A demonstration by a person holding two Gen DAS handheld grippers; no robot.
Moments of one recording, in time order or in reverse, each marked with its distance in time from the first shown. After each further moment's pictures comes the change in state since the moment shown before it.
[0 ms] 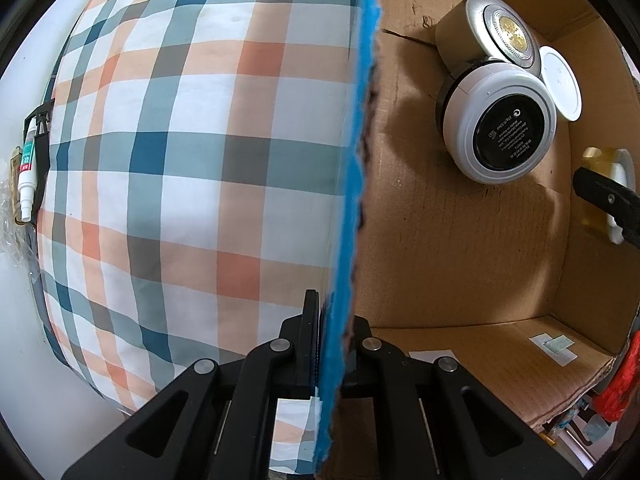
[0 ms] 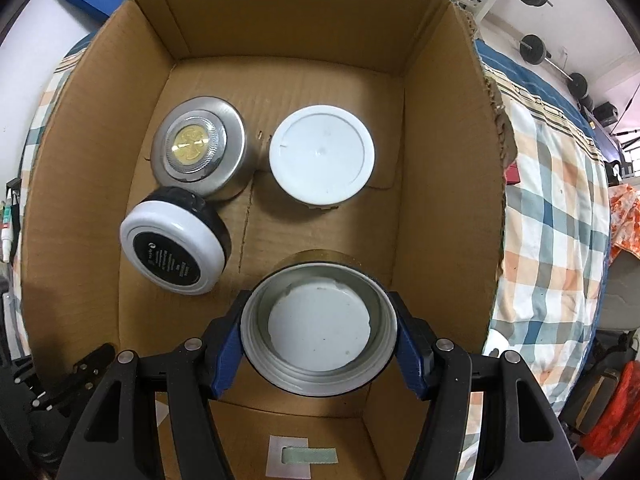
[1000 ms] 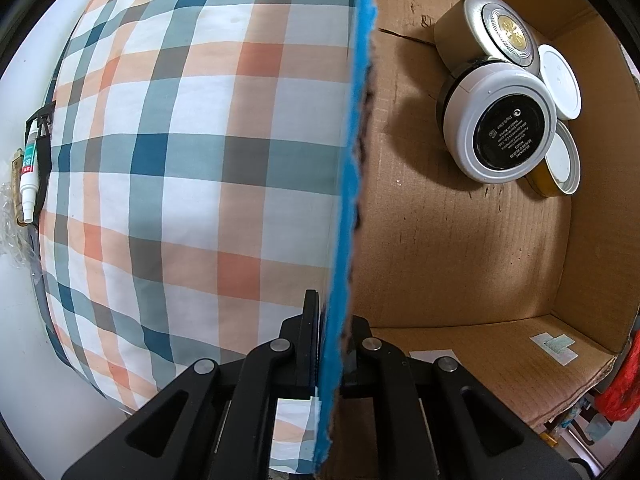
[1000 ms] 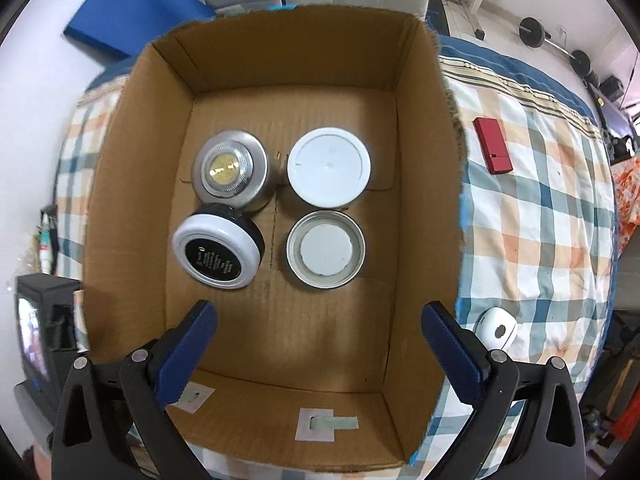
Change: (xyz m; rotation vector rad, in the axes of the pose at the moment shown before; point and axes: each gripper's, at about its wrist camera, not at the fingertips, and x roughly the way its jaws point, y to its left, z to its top) left arm 0.001 -0.001 0.001 0.004 0.000 0.010; right arm -0.048 -0.021 -0.016 0.098 -0.042 0.124
